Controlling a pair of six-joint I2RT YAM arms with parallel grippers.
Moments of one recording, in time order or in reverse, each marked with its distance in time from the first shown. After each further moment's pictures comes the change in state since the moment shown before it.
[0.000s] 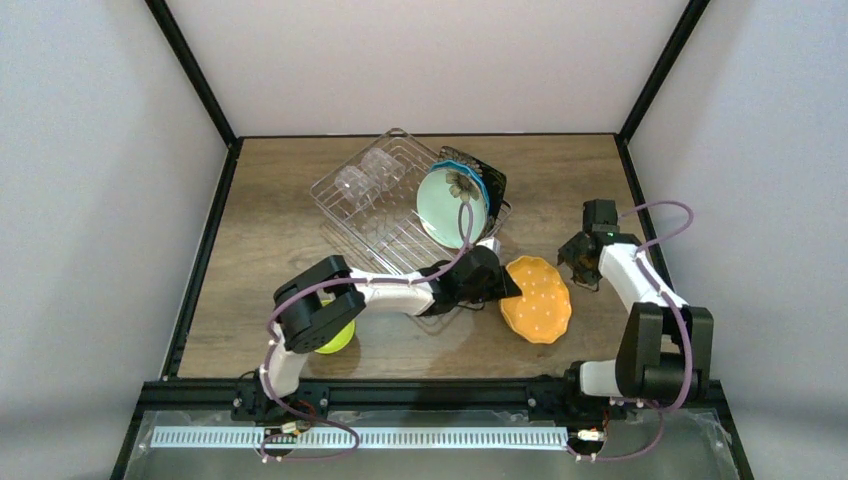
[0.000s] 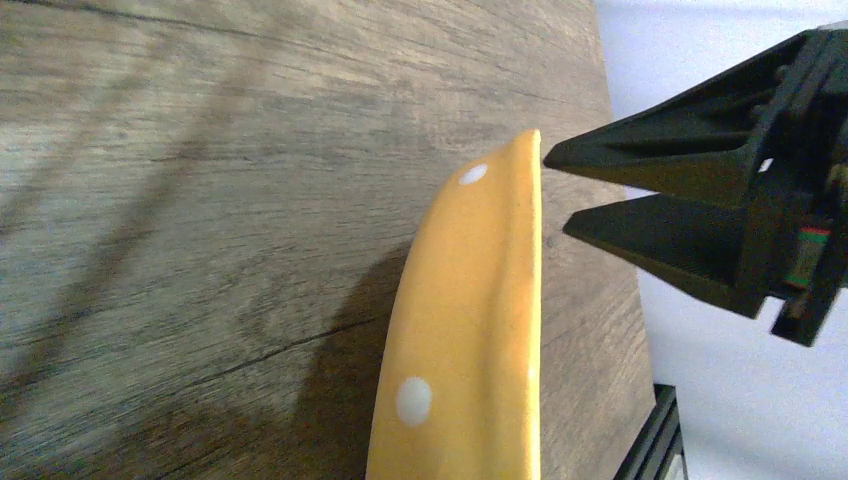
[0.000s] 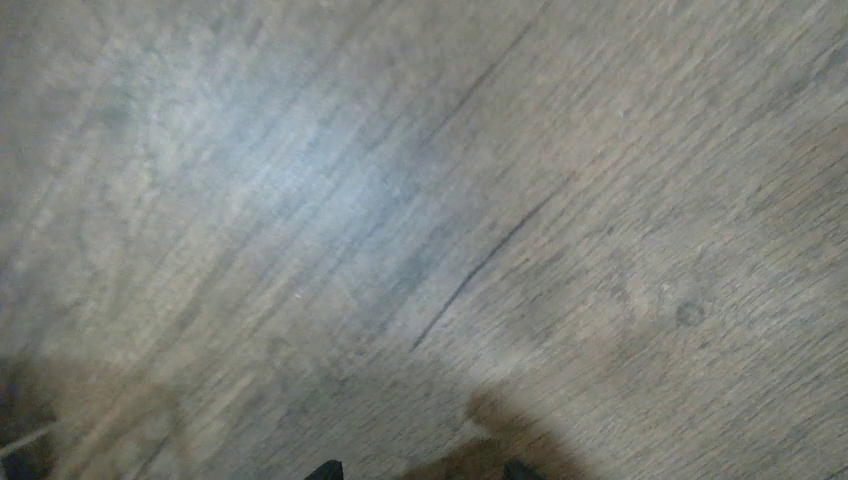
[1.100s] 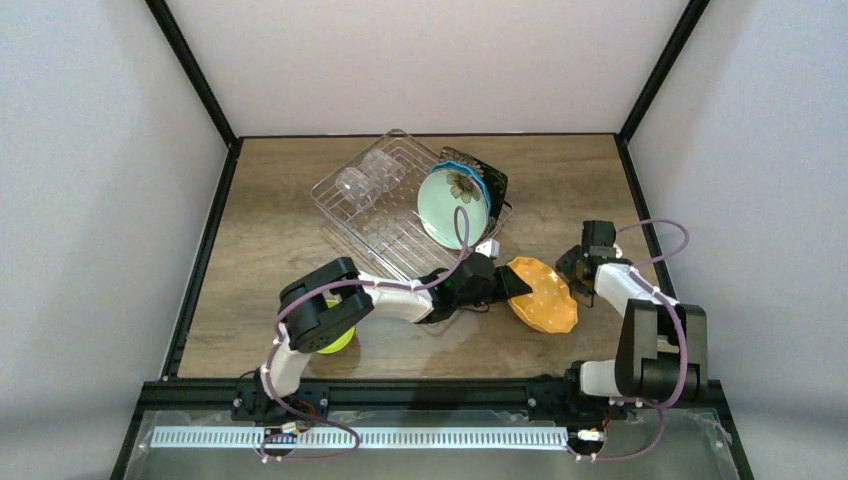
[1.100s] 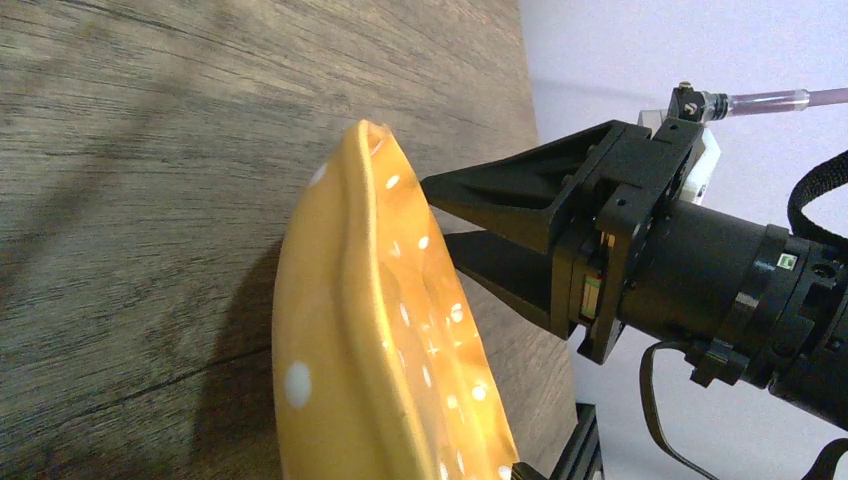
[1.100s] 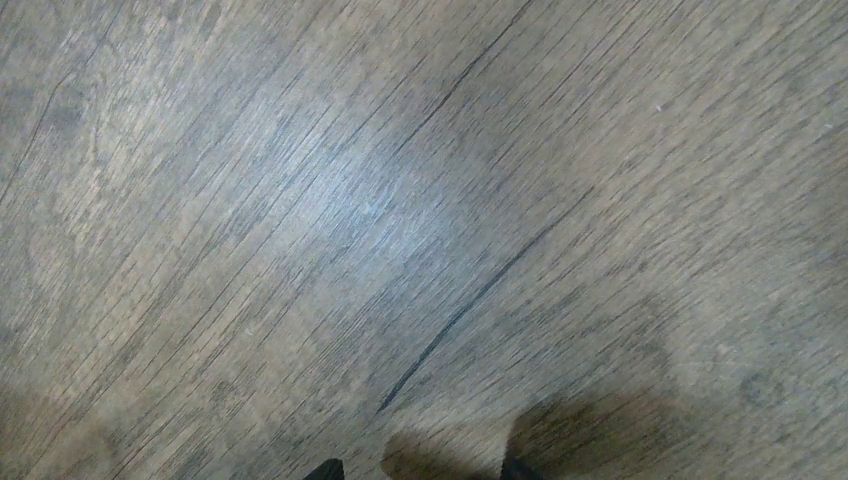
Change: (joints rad) left arm -0.012 0.020 -0.067 0.227 -0.027 -0.089; right arm -0.022 0.000 -0.196 0.290 -0.035 -0.029
